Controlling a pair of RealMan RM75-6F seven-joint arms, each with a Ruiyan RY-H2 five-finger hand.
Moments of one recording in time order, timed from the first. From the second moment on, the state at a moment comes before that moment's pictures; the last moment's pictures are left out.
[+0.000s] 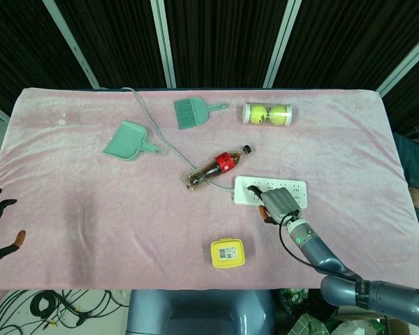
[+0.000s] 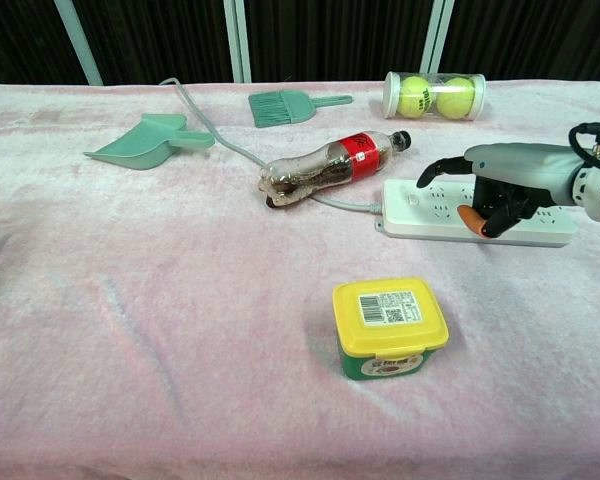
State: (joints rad) left arm -0.07 -1.11 -0.10 -1.76 1.30 1.46 0.11; right arm 0.74 -1.40 0.15 -1.57 -0.96 0.76 -0.35
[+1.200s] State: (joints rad) left arm -0.08 -1.10 -0.10 -1.76 1.29 1.45 0.11; right arm 0.81 -1.42 0.11 -1.55 -0.88 0.78 -0.40
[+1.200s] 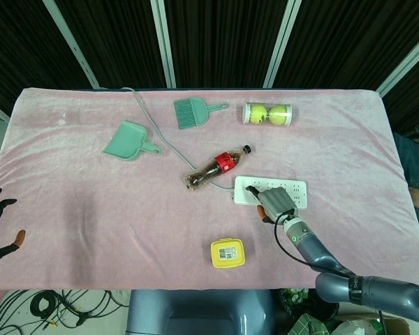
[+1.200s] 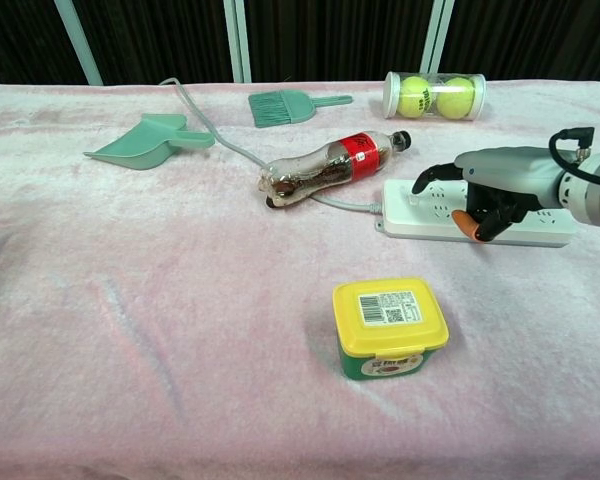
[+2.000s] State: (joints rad) left arm -0.08 -1.10 -0.10 -1.76 1.30 1.45 0.10; right arm 0.85 -1.42 0.07 -1.54 -0.82 0.77 -0.46
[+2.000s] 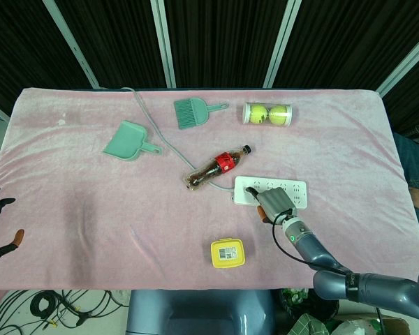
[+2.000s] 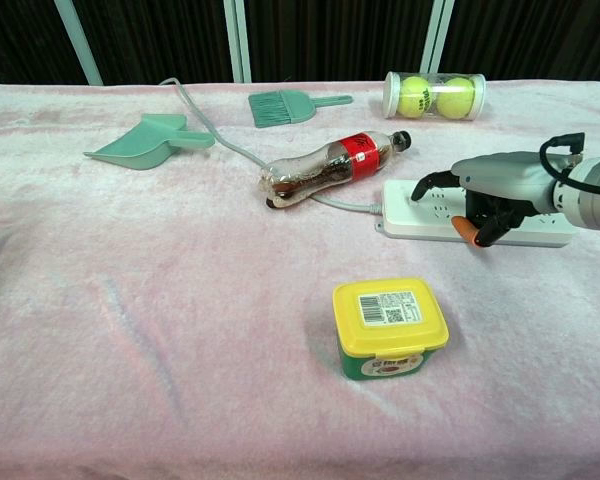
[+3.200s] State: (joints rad) left arm -0.07 -1.10 -0.11 -1.76 1.30 1.47 0.09; right arm 0.70 -1.31 0.10 -1.65 -1.02 1.21 -0.35
